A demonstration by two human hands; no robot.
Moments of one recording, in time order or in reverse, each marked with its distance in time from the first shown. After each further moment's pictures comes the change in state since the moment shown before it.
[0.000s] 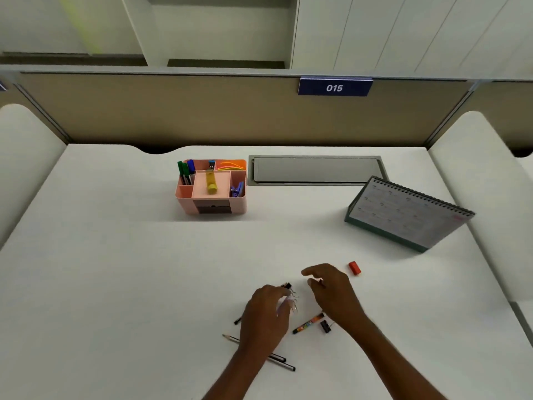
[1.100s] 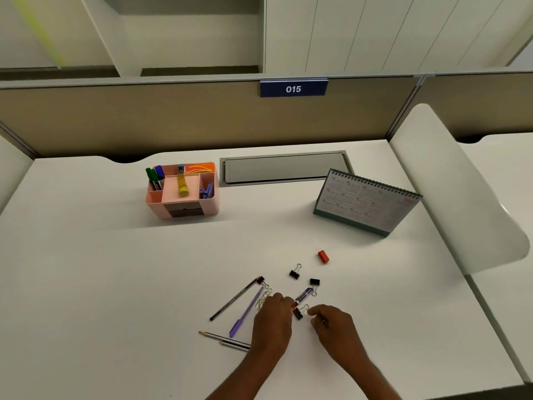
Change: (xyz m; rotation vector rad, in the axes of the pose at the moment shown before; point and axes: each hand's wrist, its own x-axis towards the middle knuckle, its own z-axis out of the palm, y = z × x) left_hand -0.025 0.042 0.071 0.276 -0.252 0.054; right_hand -0.107 0.054 -0.016 -0.020 -0.044 0.320
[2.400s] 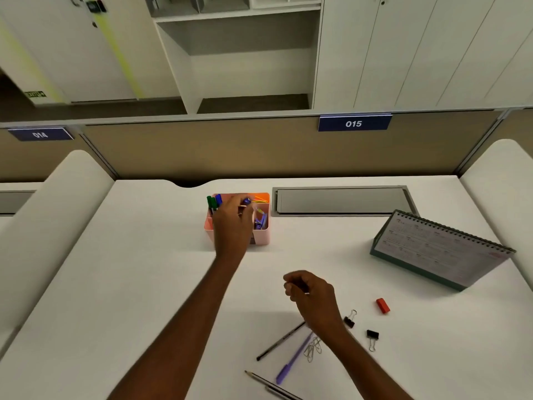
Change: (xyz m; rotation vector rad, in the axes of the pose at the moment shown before) left_hand 0.149 -0.068 -0.290 -0.285 0.837 -0.105; right_hand 0.081 -0.207 0.024 0.553 -0.041 -0.234
